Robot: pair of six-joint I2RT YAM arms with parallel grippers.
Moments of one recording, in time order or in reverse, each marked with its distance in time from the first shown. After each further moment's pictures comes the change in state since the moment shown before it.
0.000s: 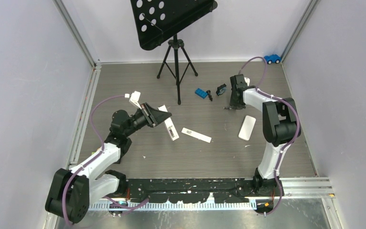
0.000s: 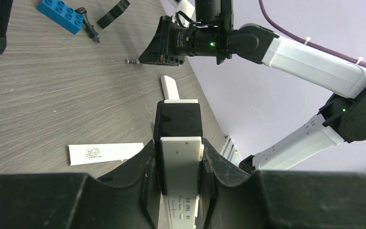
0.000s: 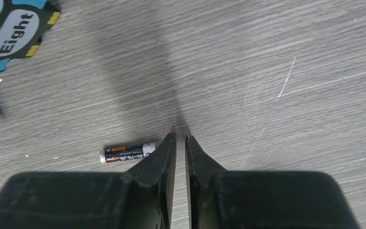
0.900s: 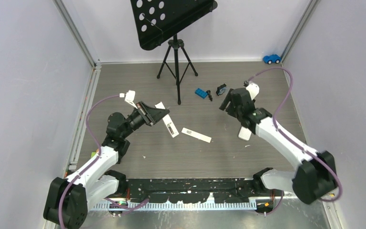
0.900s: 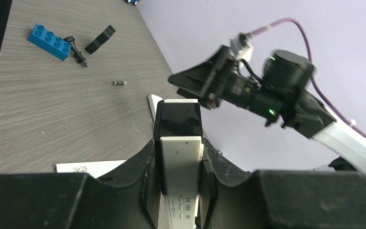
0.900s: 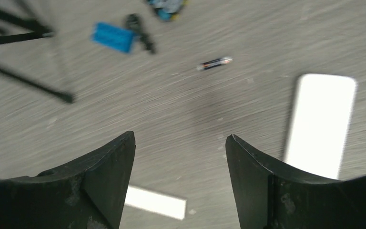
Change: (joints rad) left arm 0.000 -0.070 -0.005 0.055 -0.043 -0.062; right arm 0.306 -0.750 -0.368 0.066 0.128 0.368
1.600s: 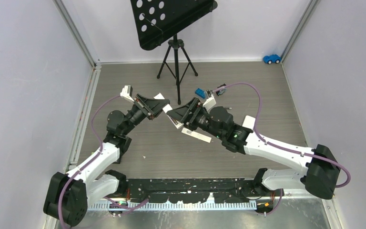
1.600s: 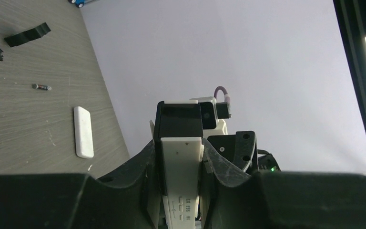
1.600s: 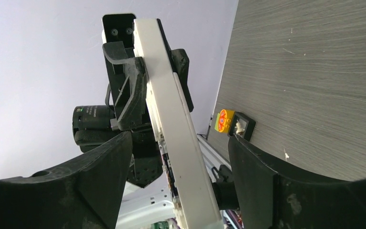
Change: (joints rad) left arm -0.033 0.043 0.056 0.106 -0.081 -0.429; right arm 0.463 0.067 -0.036 0.626 -0.327 0.492
